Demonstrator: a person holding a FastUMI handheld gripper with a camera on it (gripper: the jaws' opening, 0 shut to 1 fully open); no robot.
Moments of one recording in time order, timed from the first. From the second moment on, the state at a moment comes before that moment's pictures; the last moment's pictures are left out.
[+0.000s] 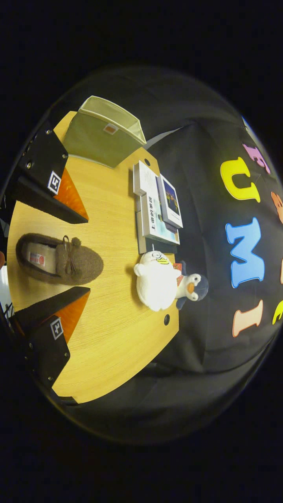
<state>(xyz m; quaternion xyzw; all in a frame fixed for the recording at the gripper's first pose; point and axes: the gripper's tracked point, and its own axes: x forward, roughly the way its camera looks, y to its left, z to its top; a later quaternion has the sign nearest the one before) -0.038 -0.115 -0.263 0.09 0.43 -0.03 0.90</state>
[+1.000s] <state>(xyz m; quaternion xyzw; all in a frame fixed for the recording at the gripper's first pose) -0.090 -0.141 -0.353 0.07 0.52 -0.01 0.85</state>
